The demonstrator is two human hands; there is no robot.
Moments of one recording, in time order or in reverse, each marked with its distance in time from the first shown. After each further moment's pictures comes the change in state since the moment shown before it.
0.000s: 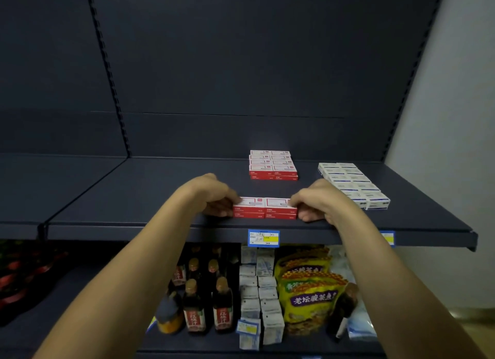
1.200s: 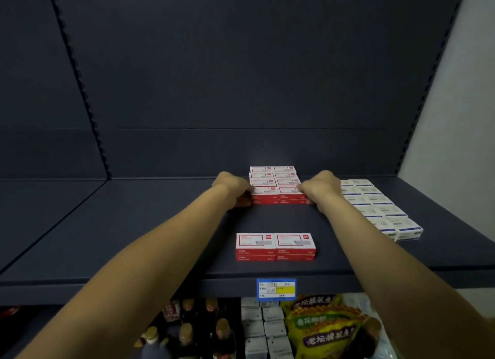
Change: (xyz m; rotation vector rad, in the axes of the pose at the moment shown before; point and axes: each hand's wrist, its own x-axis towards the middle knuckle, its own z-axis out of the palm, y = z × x) left_hand 0.133 0.049 0.022 -0.261 0.112 0.006; right_hand 0.121 -0.041 0.018 -0.065 0.357 -0.002
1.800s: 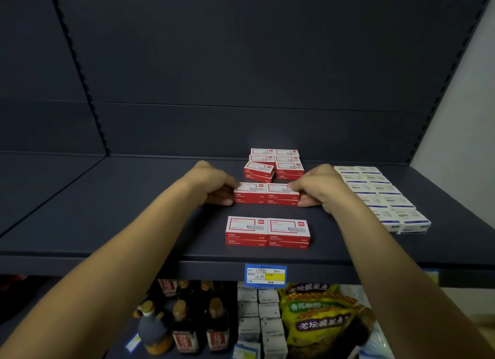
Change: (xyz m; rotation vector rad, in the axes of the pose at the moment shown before) left_hand -0.045 -0.016 -0.034 0.017 -0.033 -0.028; right_hand -0.018 0.011 -0.007 0.154 -0.317 0.006
